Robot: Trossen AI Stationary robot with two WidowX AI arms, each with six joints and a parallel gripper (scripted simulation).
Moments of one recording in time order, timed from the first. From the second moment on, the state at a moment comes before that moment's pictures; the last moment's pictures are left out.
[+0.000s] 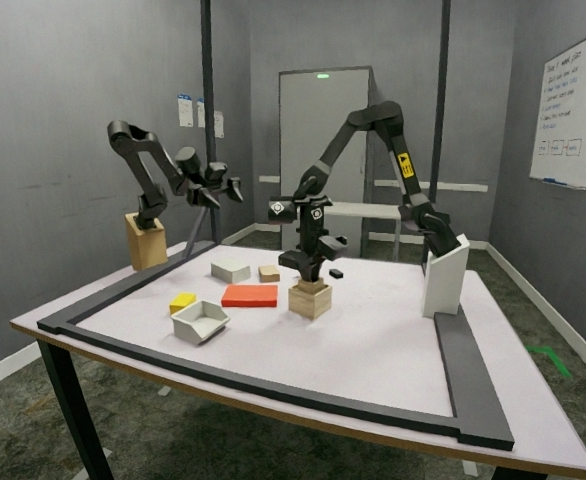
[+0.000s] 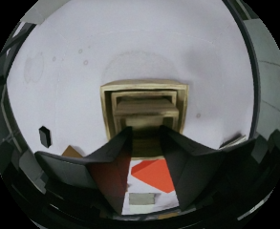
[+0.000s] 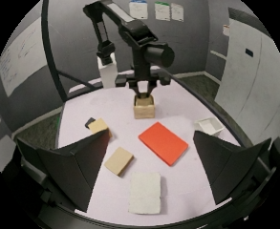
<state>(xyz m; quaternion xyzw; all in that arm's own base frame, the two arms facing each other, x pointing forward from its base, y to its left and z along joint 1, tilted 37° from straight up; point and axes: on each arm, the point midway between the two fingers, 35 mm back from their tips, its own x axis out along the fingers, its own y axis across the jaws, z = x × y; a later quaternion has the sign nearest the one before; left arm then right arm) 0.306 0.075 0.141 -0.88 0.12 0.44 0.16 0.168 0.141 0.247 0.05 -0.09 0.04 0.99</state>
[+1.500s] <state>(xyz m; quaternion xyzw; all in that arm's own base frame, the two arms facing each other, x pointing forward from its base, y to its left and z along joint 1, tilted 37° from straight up) 0.331 0.072 0.109 -0.88 0.12 0.43 0.16 0.168 0.141 0.247 0.05 -0.09 0.04 0.99</state>
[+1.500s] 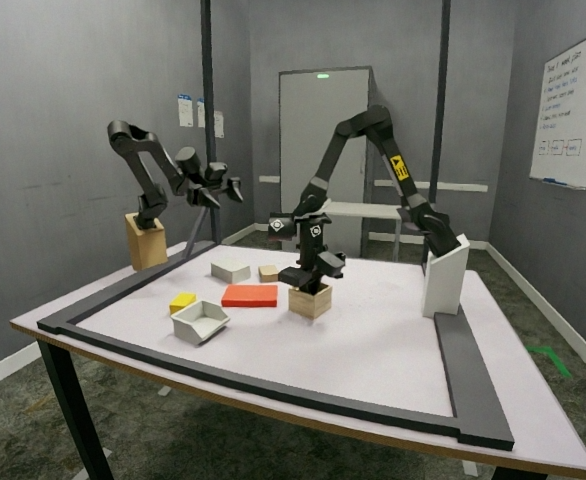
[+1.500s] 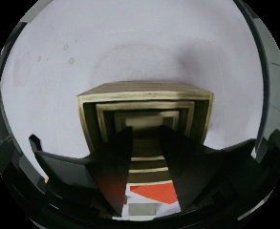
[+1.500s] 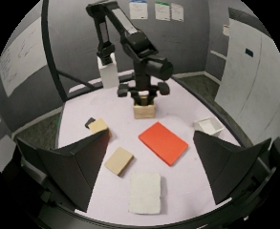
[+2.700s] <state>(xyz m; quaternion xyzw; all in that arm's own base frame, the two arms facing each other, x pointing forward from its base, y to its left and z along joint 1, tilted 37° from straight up) 0.330 0.072 0.108 -0.88 0.12 0.43 0.16 0.168 0.141 0.247 0.05 -0.09 0.04 0.99</state>
